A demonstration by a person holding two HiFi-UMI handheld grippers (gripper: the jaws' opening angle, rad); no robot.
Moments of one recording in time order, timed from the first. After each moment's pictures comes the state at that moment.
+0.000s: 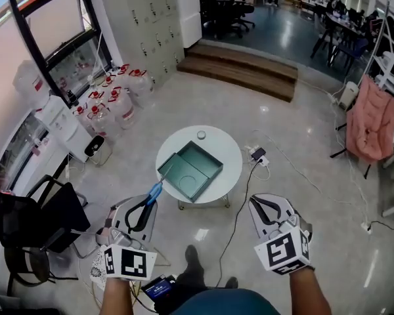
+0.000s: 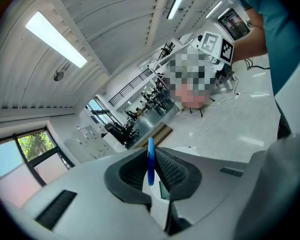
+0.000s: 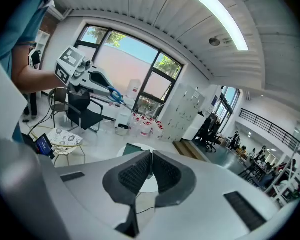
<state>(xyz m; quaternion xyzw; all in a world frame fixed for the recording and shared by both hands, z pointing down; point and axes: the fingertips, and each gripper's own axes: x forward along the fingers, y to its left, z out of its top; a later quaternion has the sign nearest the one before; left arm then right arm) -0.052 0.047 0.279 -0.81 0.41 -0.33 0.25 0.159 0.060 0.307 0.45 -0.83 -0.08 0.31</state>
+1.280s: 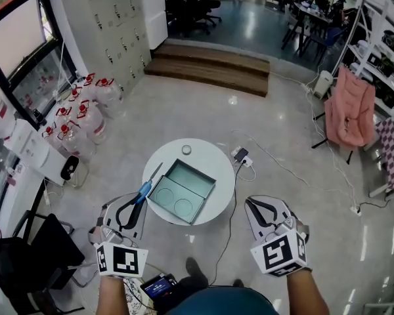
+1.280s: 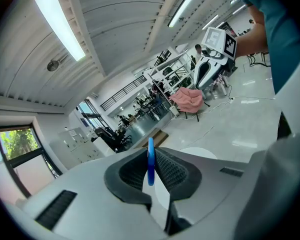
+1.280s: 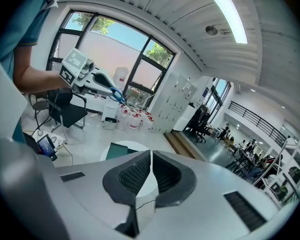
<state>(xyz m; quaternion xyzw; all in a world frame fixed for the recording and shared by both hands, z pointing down) -0.106 -0.172 0.298 -0.85 0.35 -0.29 0.25 0.113 -0.106 0.311 0.51 -0.78 -0.05 0.36</state>
